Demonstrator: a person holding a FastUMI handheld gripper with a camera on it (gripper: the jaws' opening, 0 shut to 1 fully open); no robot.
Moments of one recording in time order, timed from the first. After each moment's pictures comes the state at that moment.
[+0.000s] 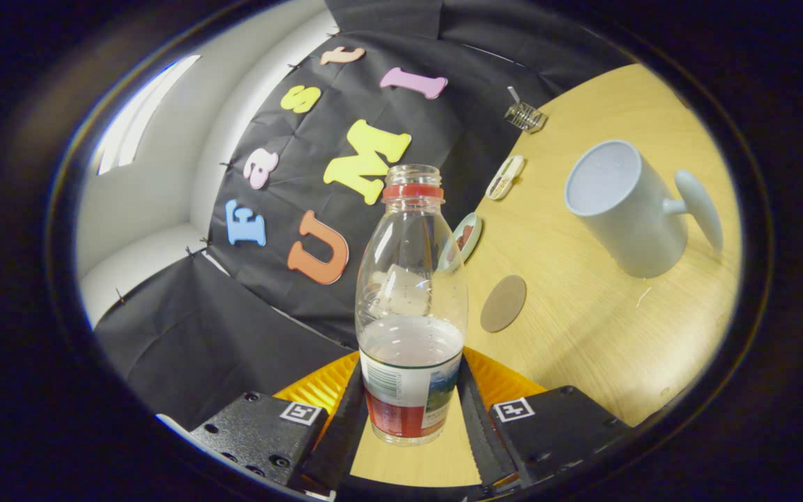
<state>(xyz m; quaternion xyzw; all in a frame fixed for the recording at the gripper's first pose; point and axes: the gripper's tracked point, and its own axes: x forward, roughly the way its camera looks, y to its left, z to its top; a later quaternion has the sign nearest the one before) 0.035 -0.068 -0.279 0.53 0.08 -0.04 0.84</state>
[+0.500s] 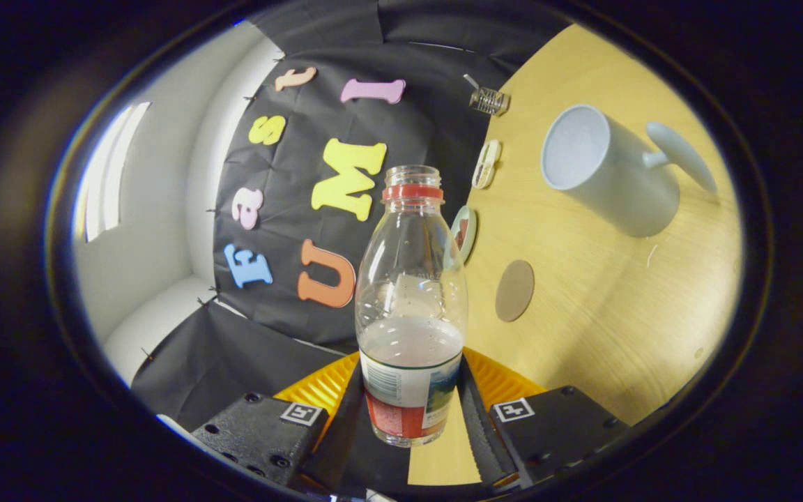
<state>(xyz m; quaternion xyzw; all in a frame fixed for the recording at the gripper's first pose) 0.040 -0.069 -0.273 0.62 0.06 -0.04 0.78</state>
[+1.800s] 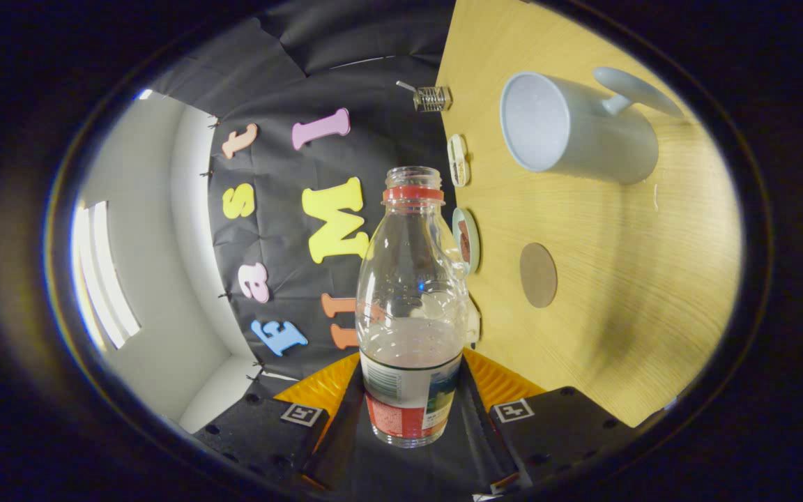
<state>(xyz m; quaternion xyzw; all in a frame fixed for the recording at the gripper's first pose) 0.055 -0.087 -0.237 0.75 0.00 -0.05 0.66</state>
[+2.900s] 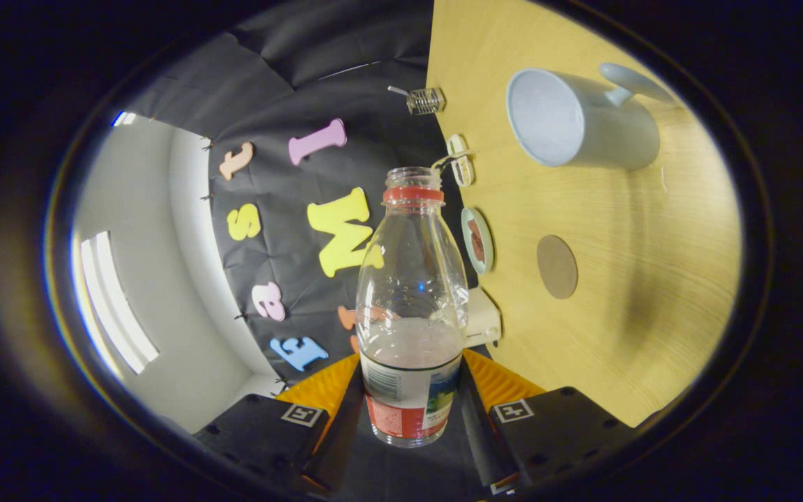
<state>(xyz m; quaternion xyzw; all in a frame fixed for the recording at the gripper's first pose) 0.069 -0.104 -0.208 0.78 -0.03 -0.04 0.63</state>
